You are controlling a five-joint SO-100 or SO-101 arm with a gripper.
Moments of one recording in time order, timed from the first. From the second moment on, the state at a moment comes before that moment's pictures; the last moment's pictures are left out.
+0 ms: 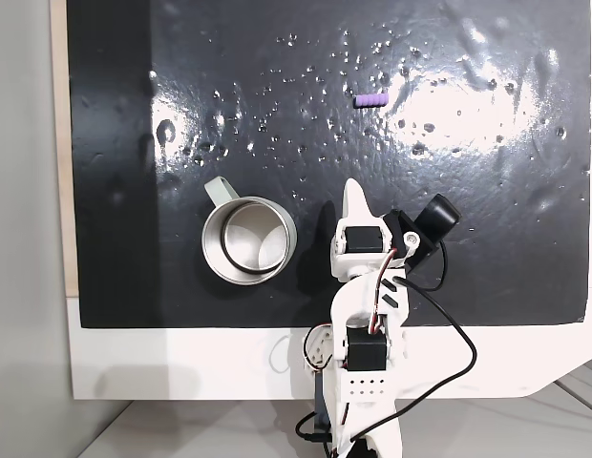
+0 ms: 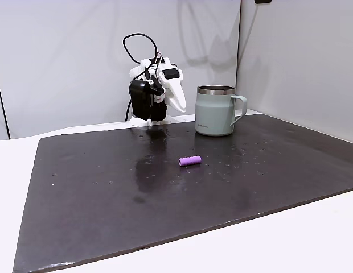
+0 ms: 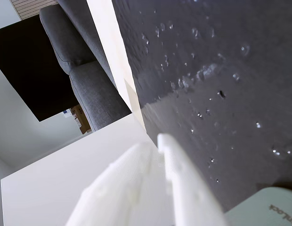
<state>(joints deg) -2.6 190.4 180.4 35.9 3.3</state>
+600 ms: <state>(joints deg) -4.0 190.4 180.4 35.9 2.5</state>
